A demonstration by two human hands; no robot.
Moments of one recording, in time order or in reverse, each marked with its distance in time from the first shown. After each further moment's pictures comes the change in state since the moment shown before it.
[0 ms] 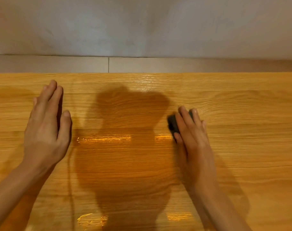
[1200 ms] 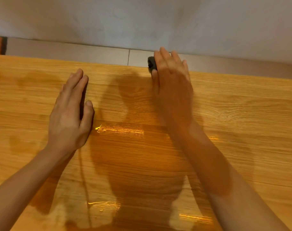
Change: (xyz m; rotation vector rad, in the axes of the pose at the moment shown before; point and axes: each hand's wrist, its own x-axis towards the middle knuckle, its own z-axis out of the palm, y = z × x) left_hand 0.002 -0.002 -0.004 0.020 -0.002 -0.026; right_hand 0.134 -0.068 0.063 -0.136 0.057 -0.139
